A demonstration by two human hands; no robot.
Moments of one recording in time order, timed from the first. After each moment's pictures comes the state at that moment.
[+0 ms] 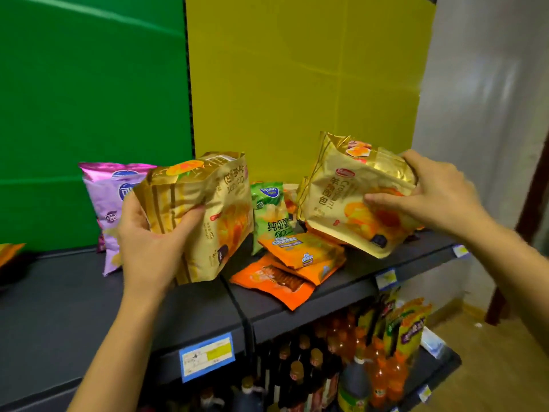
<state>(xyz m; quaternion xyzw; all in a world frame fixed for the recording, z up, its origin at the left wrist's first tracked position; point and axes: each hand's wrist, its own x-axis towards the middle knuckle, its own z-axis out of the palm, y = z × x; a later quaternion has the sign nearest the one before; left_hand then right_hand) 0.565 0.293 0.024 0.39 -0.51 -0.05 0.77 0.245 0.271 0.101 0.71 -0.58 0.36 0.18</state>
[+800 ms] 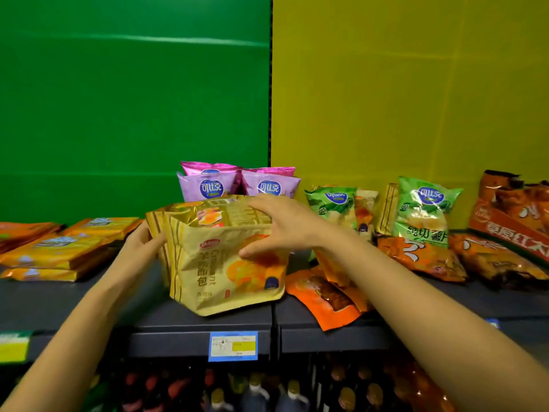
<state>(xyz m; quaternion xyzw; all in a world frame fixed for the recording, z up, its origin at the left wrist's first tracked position) 0.650 0.321 -0.006 0.62 -0.44 -0.14 0.64 0.431 0.202 0.067 0.97 -0.17 0.19 -0.01</state>
